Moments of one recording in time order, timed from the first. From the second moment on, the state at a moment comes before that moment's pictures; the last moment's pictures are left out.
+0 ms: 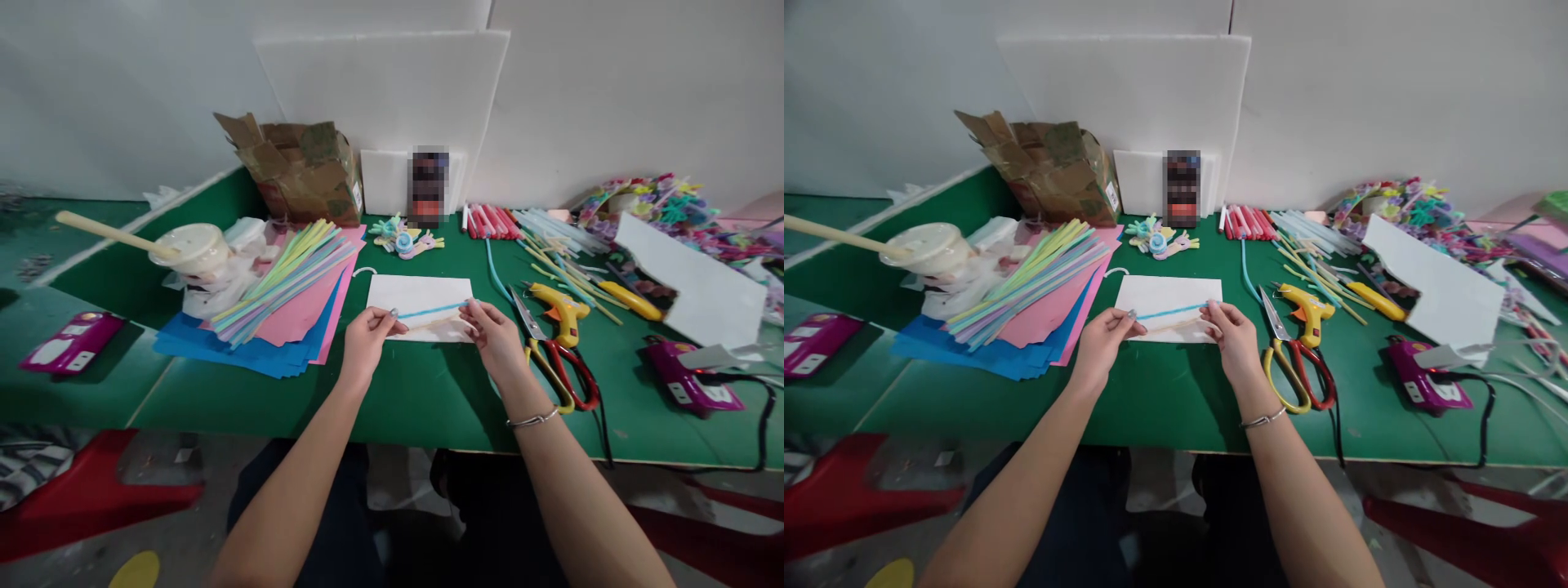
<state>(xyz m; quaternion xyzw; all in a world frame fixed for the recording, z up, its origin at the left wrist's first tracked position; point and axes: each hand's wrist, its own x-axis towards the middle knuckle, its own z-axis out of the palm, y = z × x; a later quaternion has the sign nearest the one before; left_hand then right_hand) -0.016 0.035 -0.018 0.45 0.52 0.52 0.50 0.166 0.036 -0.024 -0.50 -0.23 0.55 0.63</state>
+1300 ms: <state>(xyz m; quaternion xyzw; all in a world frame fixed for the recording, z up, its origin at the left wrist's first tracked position) -0.016 0.036 -0.036 0.75 0.57 0.29 0.18 0.151 0.029 -0.027 -0.51 -0.19 0.55 0.63</state>
